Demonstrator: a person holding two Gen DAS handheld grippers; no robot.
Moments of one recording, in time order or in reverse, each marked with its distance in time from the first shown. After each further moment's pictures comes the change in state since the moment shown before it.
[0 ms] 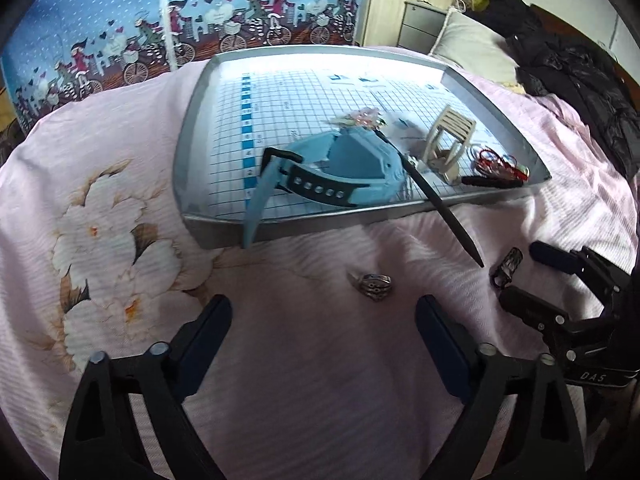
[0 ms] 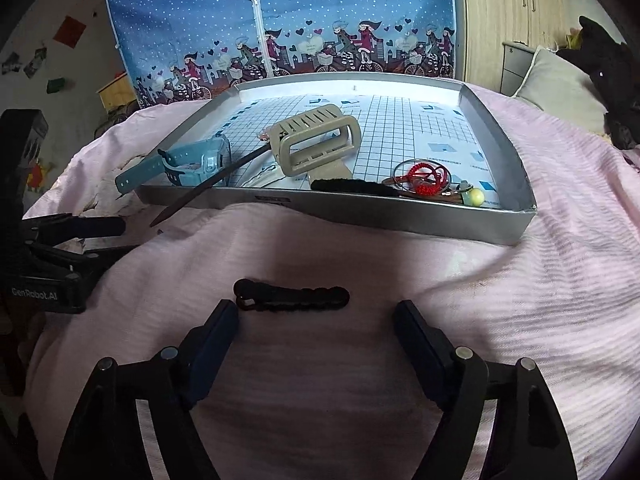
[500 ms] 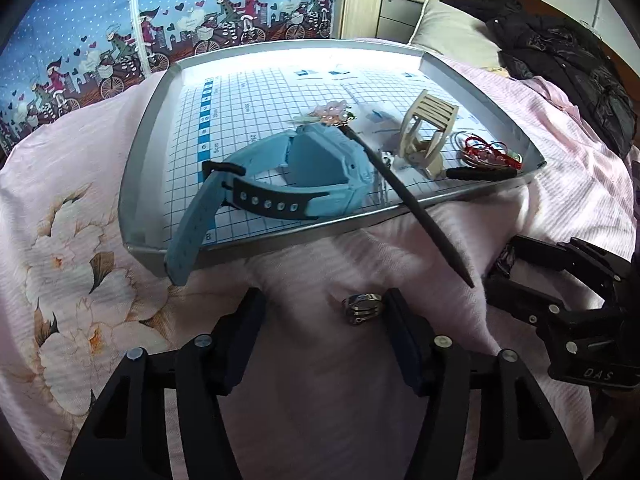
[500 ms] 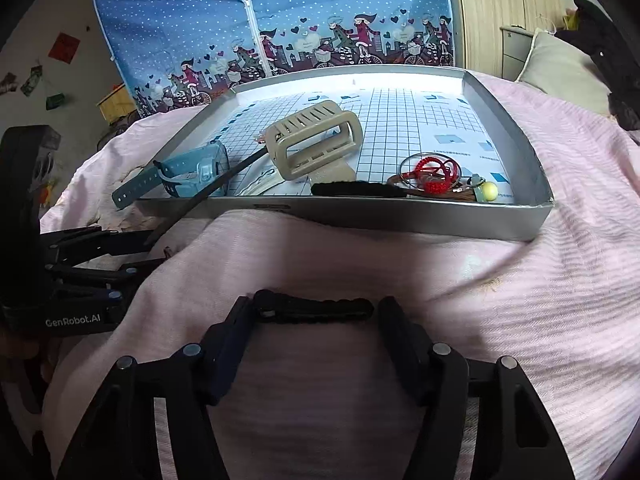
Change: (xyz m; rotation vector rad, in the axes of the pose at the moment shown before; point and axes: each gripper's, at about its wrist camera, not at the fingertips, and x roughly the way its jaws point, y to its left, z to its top) left arm 0.025 -0.014 0.010 0.072 -0.008 -0.031; right arm 0.010 -0.006 0.005 0.060 0.010 0.043
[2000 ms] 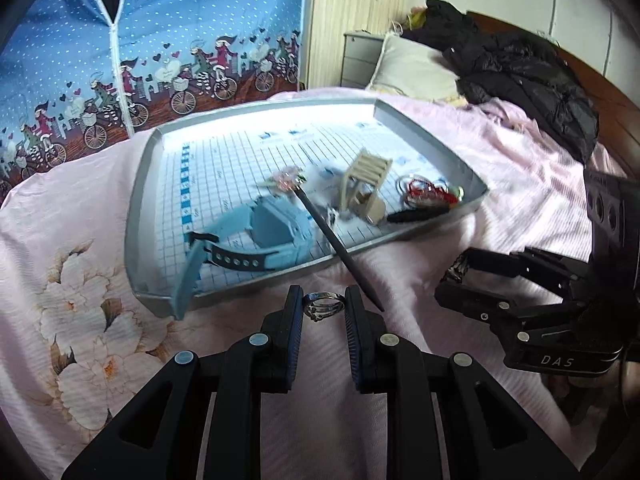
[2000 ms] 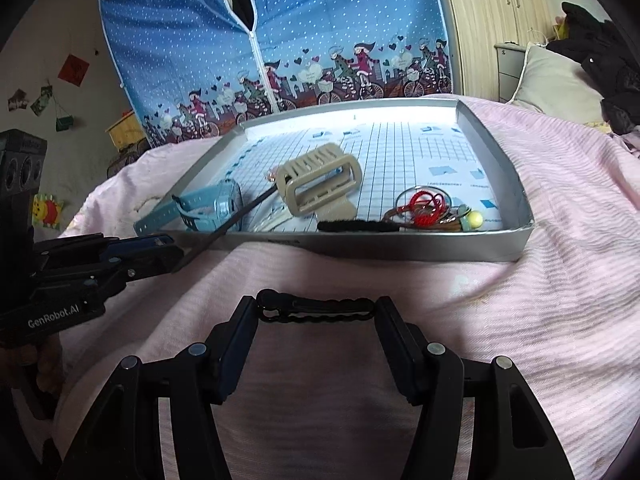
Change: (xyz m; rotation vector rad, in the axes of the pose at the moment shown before) left arm -0.037 -0.016 0.005 0.056 -0.170 -0.070; right arm -0.021 -0.001 0.003 0.022 -0.123 0.030
